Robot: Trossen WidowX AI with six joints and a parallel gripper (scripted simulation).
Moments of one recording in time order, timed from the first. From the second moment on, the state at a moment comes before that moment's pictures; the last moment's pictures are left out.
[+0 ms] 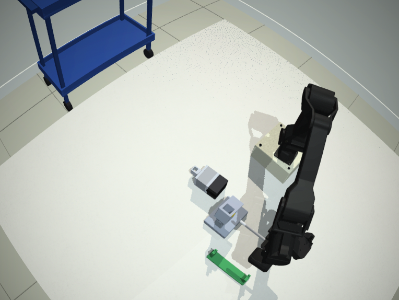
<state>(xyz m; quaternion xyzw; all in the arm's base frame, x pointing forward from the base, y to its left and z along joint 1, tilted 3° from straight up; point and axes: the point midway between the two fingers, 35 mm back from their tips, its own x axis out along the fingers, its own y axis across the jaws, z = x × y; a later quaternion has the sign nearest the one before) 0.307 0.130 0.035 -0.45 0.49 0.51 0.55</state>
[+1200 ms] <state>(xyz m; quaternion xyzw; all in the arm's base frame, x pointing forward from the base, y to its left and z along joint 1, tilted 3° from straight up) 0.367 0.149 0.052 -0.45 0.49 0.51 0.55</state>
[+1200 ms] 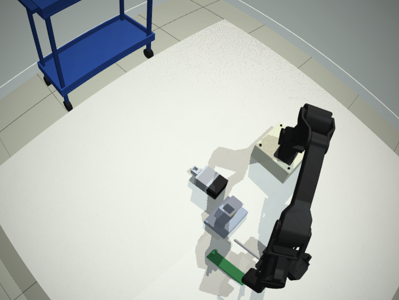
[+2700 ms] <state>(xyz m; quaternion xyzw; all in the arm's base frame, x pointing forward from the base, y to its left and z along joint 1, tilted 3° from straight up) 0.409 0.159 0.015 -0.45 0.48 0.50 0.56</state>
